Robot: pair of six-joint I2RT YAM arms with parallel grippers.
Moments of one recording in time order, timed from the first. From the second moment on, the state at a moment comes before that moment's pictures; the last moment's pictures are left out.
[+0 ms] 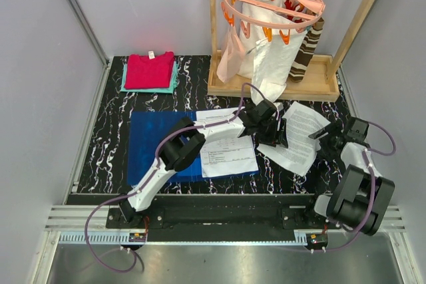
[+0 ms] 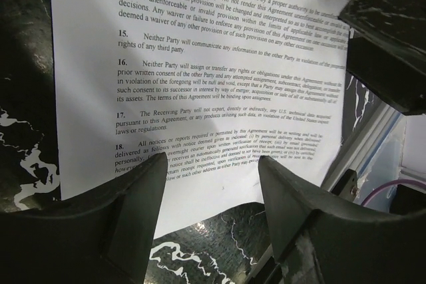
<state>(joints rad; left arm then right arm) -0.96 2.39 1.86 -0.26 0.35 -0.76 -0.46 1.29 0.59 -0.28 -0.28 0.66</state>
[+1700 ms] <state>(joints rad) -0.83 1.04 1.16 -0.30 0.08 -0.58 0.32 1.03 0.93 -0.41 -0.35 0.47</state>
